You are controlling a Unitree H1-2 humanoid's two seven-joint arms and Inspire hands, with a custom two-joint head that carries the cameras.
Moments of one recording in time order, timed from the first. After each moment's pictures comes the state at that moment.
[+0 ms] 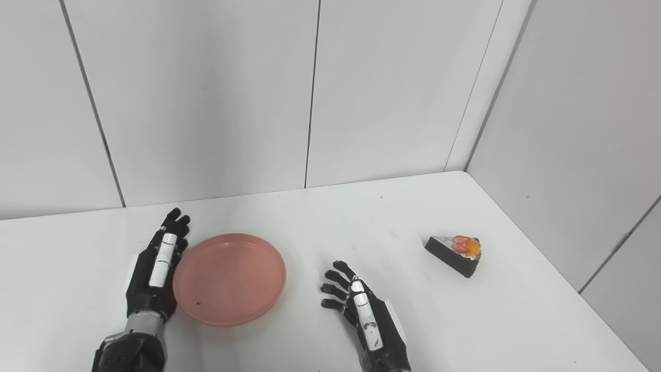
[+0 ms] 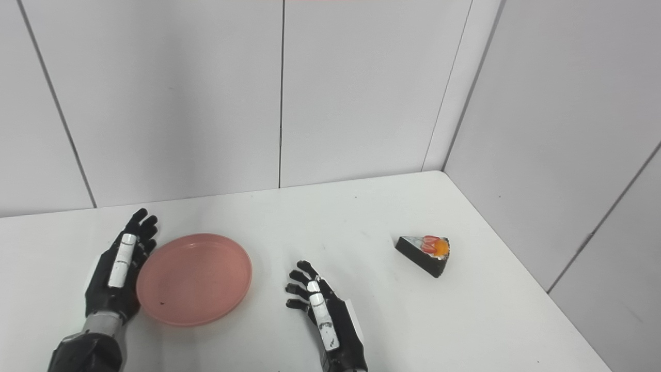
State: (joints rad) left arm -0.60 -0.06 0.10 0.61 -0.24 -0.11 -0.12; right arm -0.03 0.06 0.01 -0.10 0.06 0.00 -0.01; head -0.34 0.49
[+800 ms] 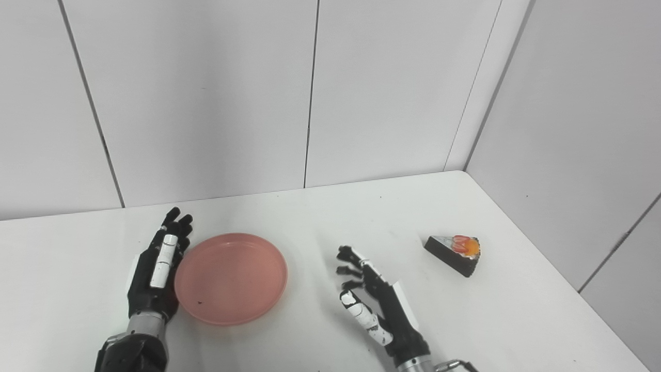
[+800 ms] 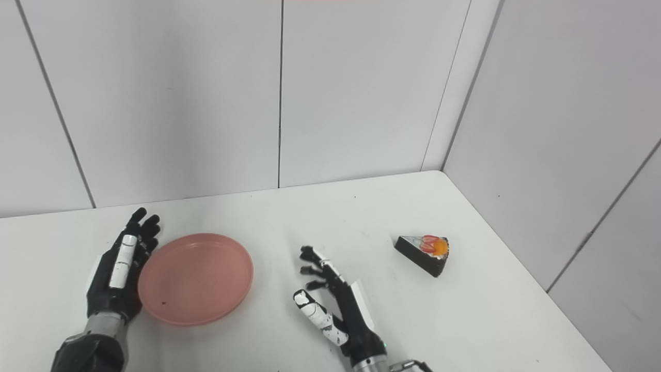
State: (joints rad) left arm -0.60 -0.06 0.10 0.64 -0.25 -0.15 -0.14; right arm -0.07 -0.12 0.04 -0.11 -0.47 -0.23 -0.11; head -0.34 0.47
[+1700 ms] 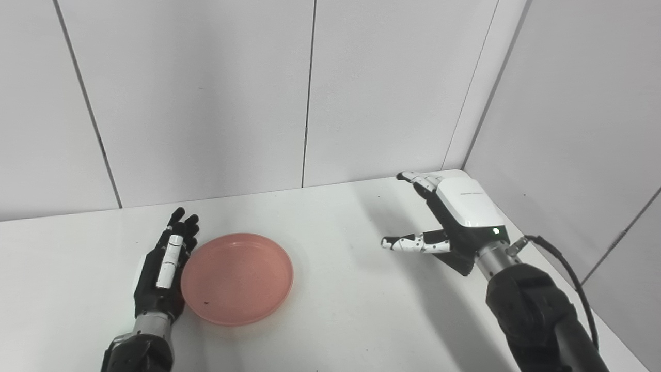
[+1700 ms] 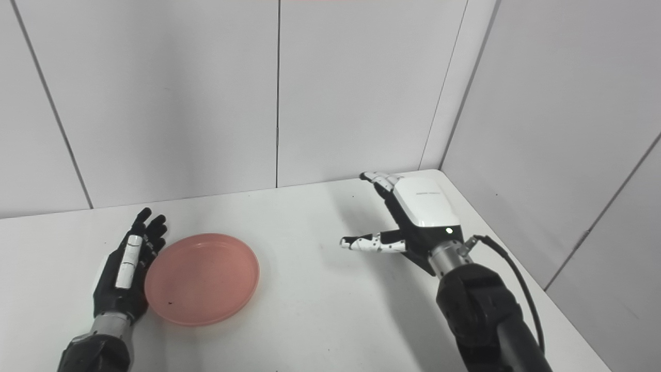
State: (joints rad) left arm -0.60 -0.08 0.10 0.65 -0.24 -0.15 -0.15; right arm -0.31 -0.55 -0.05 -0.39 -0.95 0.29 0.42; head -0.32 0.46
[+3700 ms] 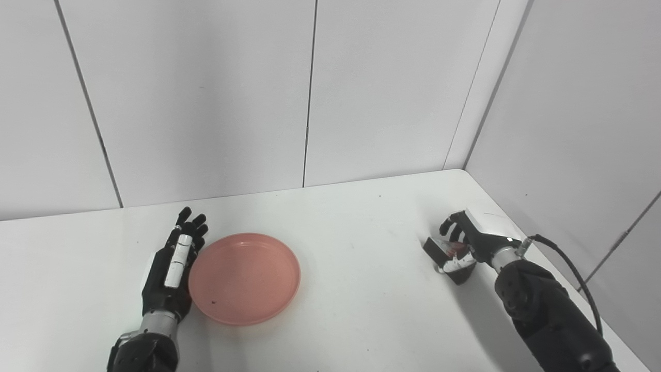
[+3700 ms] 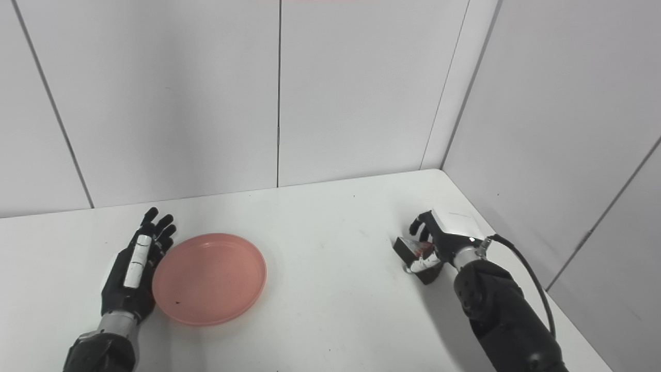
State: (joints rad) left arm -0.60 -0.08 0.08 0.65 -0.22 -0.15 -0.16; right arm -0.36 -0.67 0.06 0.06 -0.77 0.41 0.30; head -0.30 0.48
